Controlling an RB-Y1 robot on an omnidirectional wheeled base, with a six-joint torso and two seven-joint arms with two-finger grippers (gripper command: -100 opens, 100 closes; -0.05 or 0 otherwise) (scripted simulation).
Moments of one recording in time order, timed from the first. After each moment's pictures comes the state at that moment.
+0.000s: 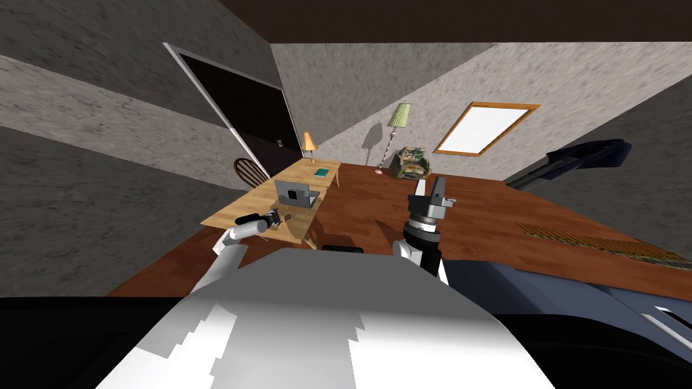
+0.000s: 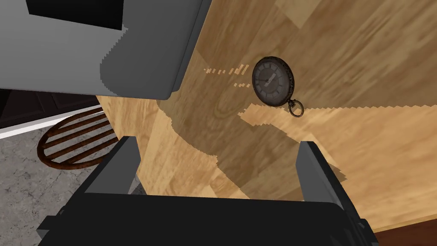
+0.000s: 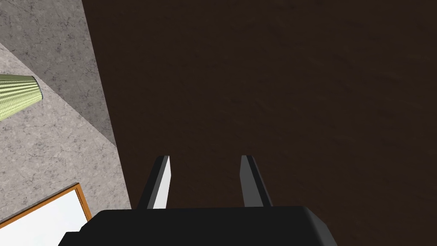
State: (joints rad) left arm 0.20 0.50 0.34 -1.52 0.54 0.71 0.06; right arm 0.53 -0.02 0.00 -2.39 0.02 -0.52 -0.11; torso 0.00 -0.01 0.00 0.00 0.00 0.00
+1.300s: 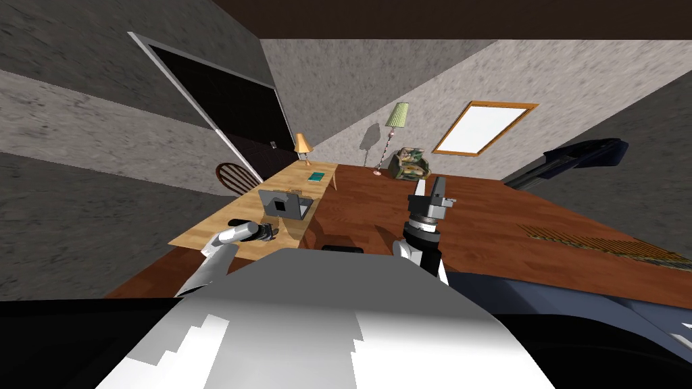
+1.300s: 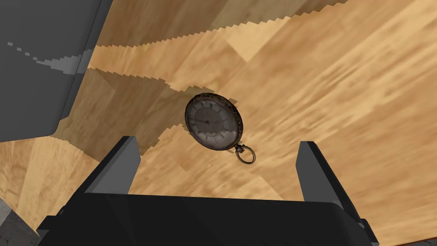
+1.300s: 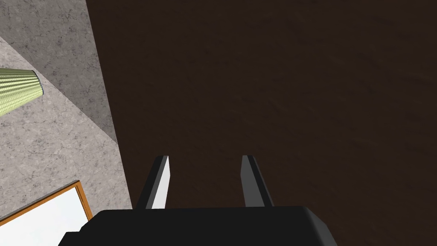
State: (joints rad) left arm 0.14 0.59 0.38 -1.25 0.63 1.01 0.07; right arm 0.53 -0.02 0.00 -2.39 0.02 -0.52 -0.11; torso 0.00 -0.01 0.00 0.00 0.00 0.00
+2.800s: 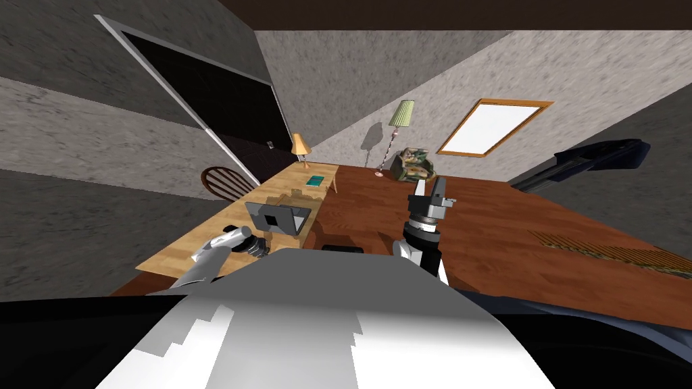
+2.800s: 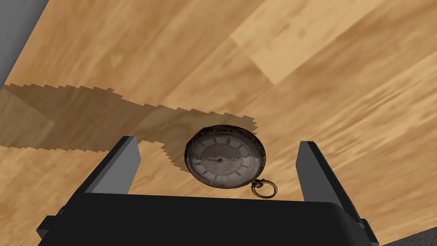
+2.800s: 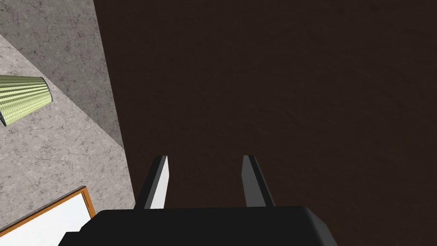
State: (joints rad) left arm 0.10 0.67 0.34 -0.96 0.71 1.20 0.05; right arm 0.53 -0.02 0.00 -2.39 0.02 -0.52 -0.11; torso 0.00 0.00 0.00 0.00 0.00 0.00
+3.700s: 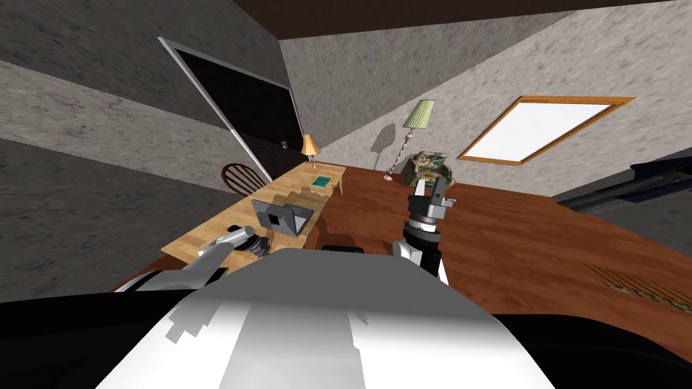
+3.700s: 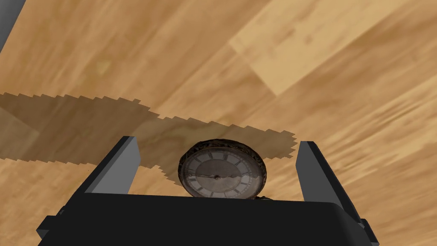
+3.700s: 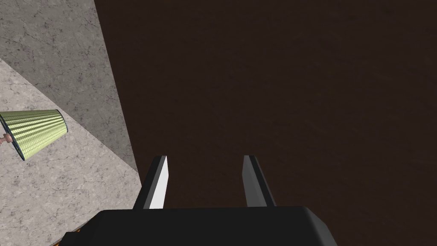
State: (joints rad) left arm -0.01 0.76 0.10 -0.72 0.90 1.03 -0.09; right arm 0.53 -0.02 0.00 -2.39 0.02 -0.52 -0.11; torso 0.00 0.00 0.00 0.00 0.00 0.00
